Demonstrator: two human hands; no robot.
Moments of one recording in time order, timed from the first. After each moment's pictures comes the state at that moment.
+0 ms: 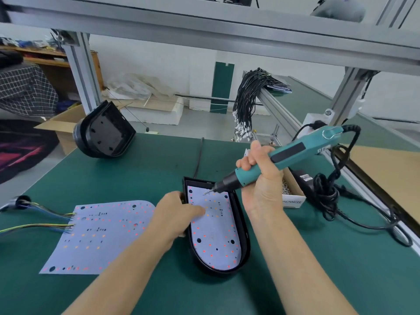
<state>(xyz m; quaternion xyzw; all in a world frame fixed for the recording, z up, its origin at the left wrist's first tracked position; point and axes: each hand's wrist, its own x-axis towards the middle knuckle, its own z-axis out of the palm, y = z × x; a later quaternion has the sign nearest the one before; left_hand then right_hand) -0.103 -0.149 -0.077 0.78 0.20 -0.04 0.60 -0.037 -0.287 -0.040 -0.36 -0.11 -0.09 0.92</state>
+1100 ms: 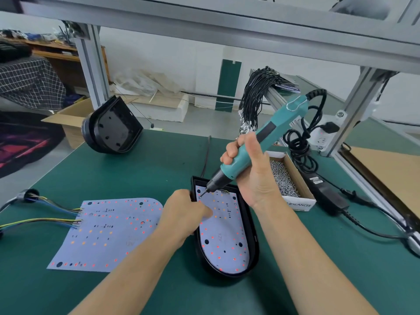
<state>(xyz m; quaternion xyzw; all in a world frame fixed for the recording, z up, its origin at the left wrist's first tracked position) -0.094 -0.149 -0.089 0.77 0.17 -0.01 0.61 -0.021 -0.271 -0.035 -0.45 -0.22 0.09 0.86</state>
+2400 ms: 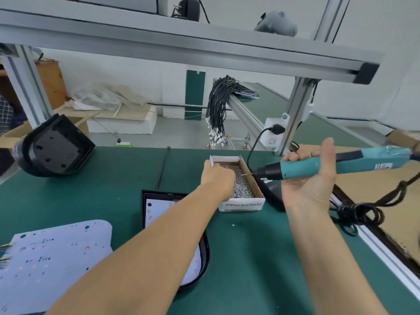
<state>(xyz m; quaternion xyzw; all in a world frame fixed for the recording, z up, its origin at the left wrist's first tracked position) 0.033 -0.283 -0.057 0.99 -0.12 0.03 -0.05 -0.028 -0.419 -0.007 -0.27 -0.04 -0.23 0.94</state>
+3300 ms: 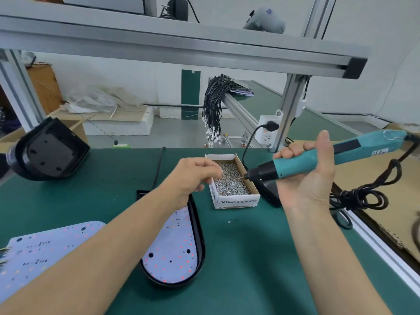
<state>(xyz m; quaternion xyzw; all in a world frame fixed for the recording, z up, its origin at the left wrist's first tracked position) -0.026 -0.232 -0.026 0.73 -0.04 -0.06 0.68 -0.049 -0.421 0.003 -0.29 -0.08 -0.17 0.94</state>
